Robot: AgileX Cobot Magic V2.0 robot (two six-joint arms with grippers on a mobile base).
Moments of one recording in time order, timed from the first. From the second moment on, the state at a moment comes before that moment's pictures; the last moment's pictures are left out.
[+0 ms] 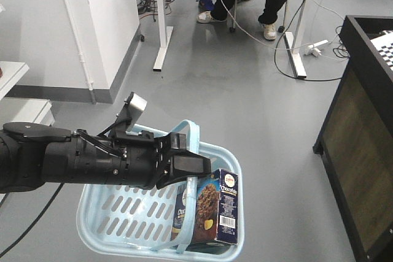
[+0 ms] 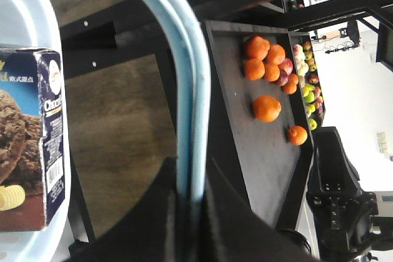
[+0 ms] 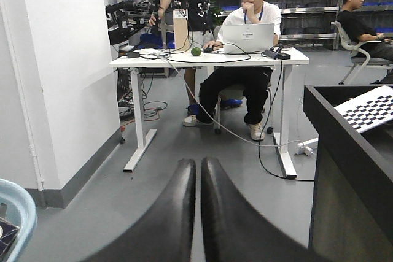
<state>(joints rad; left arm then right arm) -0.44 1.58 -0.85 -1.67 0.81 0.85 0.01 -0.01 0.03 0.01 0.04 0.03</state>
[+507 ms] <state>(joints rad) -0.44 1.58 -0.85 -1.68 0.81 0.85 0.01 -0.01 0.03 0.01 0.04 0.03</state>
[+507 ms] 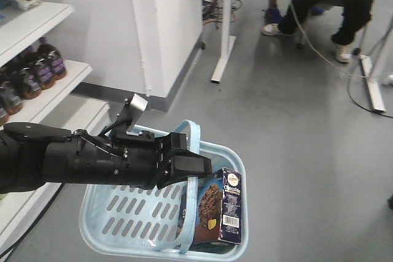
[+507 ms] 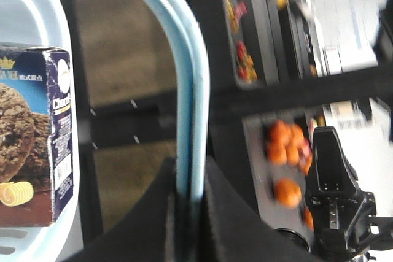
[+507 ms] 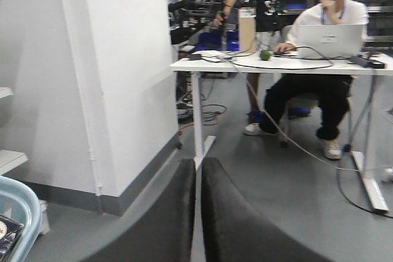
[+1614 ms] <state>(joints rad) -0.44 1.58 -0.85 -1.67 0.81 0.85 0.01 -0.01 0.03 0.01 0.04 0.03</state>
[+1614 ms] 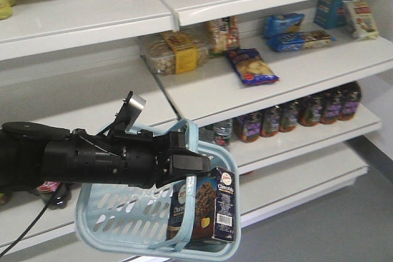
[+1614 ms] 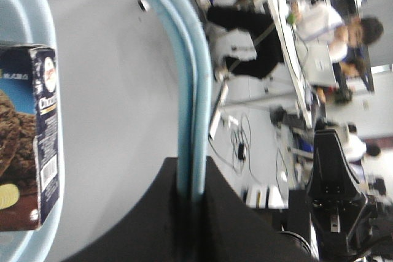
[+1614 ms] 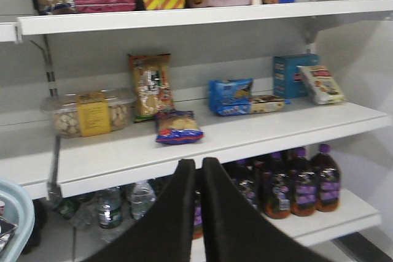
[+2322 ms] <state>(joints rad) -0.44 1.58 -0.85 -1.67 0.81 0.85 0.01 -0.01 0.03 0.01 0.04 0.03</state>
